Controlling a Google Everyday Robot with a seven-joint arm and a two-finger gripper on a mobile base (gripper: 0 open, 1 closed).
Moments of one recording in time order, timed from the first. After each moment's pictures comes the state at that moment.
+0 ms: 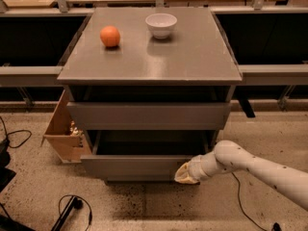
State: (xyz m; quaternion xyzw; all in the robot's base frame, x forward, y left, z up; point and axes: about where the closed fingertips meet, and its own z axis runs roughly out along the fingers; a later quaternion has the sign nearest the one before) arm 0.539 -0.114 0.415 -0.65 0.68 0.21 0.27
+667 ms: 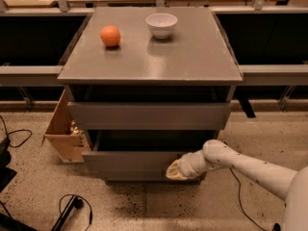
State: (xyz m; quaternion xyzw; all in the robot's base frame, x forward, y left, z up) arm 0.569 -0.082 0.380 -0.65 0.67 0.21 0.28
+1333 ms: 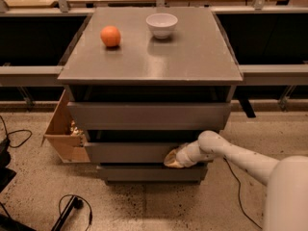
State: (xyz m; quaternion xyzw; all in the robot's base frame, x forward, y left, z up) arm 0.626 -0.075 0.381 -0.65 0.67 0.18 0.31
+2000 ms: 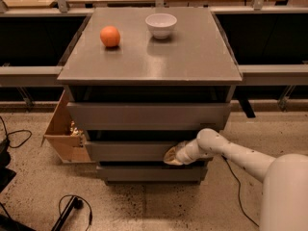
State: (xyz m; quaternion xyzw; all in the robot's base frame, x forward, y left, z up) arm 0.644 -0.072 0.383 -0.65 0.67 0.17 0.31
